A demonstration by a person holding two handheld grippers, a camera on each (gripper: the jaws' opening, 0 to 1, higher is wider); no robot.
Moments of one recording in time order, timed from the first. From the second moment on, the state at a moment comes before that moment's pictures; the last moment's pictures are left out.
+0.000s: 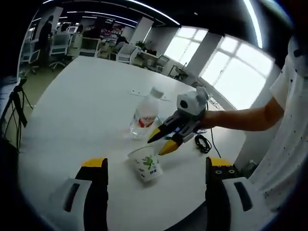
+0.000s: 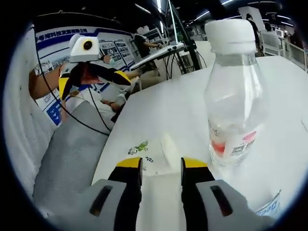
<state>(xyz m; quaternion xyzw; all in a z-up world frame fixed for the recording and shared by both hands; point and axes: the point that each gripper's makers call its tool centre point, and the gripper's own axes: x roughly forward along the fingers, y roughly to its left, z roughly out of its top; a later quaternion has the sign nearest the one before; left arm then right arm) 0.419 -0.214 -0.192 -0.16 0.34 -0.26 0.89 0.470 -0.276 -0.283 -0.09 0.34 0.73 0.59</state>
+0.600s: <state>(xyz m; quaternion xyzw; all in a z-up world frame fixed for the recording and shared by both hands) 0.417 -0.222 -0.193 -0.16 0.34 -0.26 0.89 0.447 -0.290 -0.277 -0.09 0.36 0.75 0.55</state>
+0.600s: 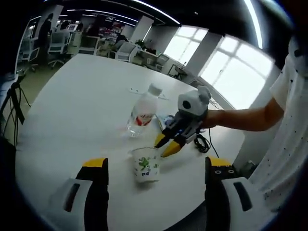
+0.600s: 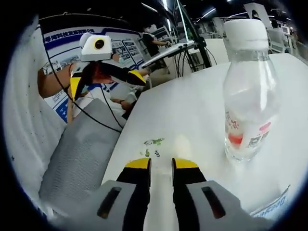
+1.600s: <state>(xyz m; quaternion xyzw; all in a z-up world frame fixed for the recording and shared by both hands) 0.417 -0.232 -0.190 -0.15 0.33 -0.28 0.89 0.415 -0.317 -0.245 -0.11 0.36 0.76 0.53</state>
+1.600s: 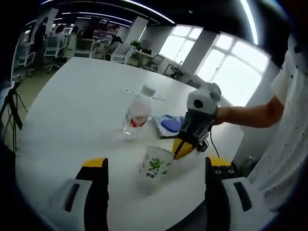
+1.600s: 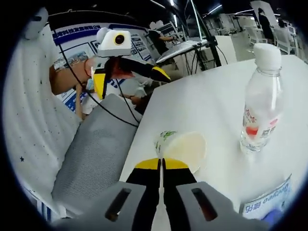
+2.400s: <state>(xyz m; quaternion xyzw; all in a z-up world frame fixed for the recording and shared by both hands) 0.422 -0.234 -0.189 -0.16 0.31 -0.29 0.89 0.496 -0.369 -0.199 -0.38 0.30 0.66 0.57</state>
